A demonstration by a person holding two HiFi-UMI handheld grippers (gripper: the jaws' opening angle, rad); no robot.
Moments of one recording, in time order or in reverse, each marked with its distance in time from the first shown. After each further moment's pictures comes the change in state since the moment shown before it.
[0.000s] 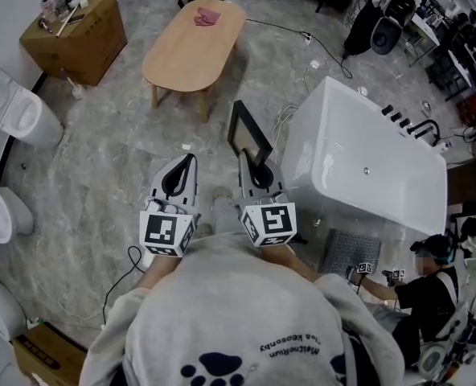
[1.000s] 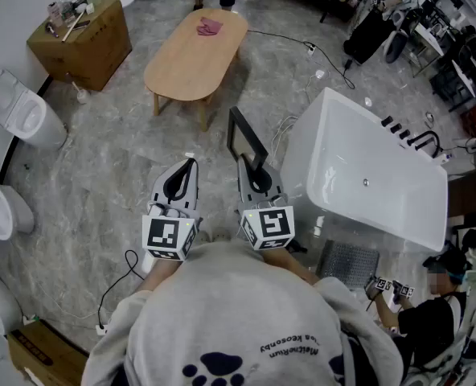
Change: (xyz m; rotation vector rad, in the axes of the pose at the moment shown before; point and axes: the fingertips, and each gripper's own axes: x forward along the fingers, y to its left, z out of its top) left arm 0.020 -0.023 0.017 0.016 -0.008 0.051; right arm -0.001 -0.026 0.013 -0.029 0.000 0.053
